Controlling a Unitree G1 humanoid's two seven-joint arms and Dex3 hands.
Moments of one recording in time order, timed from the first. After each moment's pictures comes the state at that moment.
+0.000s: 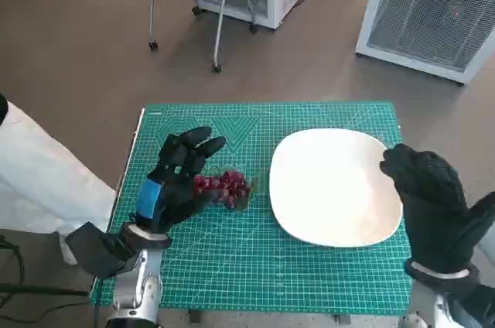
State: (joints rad) left arm -0.36 0.12 0.17 0.38 -0.35 -0.42 -0.55; right arm -0.25 -0.07 -0.23 0.10 0.55 -0.42 0.52
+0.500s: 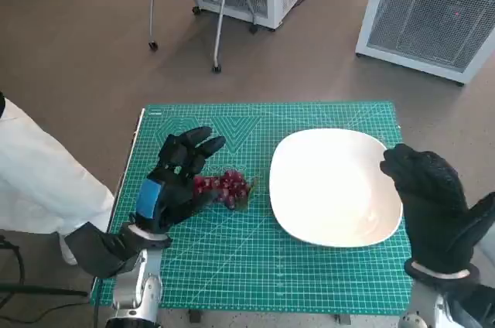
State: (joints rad) left arm -0.36 0.12 0.17 0.38 -0.35 -0.42 -0.55; right arm -0.25 -0.07 -0.24 0.10 0.55 -0.42 0.52
